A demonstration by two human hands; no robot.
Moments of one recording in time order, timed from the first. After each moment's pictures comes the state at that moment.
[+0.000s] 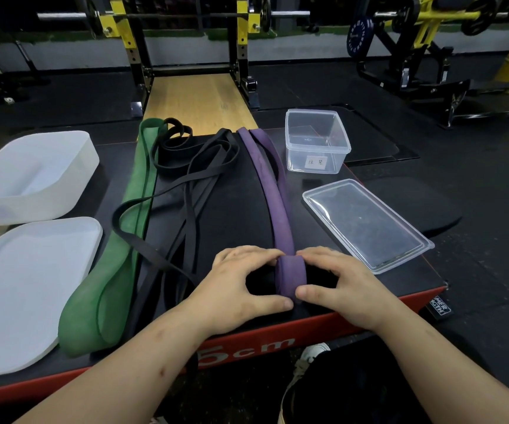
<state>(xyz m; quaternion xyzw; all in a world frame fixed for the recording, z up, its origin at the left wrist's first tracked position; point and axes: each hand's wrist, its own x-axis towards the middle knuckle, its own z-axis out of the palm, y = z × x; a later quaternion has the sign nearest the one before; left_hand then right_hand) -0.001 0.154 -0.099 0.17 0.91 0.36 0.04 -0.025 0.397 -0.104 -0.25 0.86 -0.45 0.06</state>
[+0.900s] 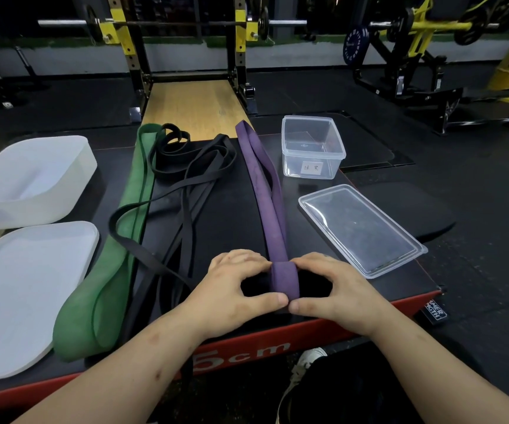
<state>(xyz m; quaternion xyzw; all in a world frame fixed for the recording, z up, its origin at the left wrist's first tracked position) -0.001 0.154 -0.101 0.16 0.91 0.38 0.02 -0.024 0.399 -0.107 -0.24 0.85 -0.45 0.08</state>
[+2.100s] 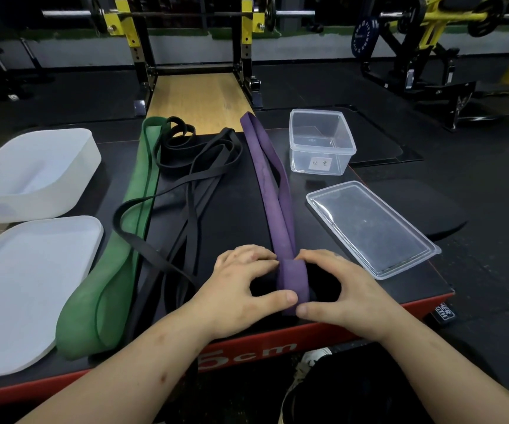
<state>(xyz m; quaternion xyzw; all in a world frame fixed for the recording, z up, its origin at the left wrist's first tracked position) -0.004 0.155 -0.101 0.17 0.92 0.34 0.04 -0.019 0.396 -0.106 -0.24 0.87 -0.44 0.05</state>
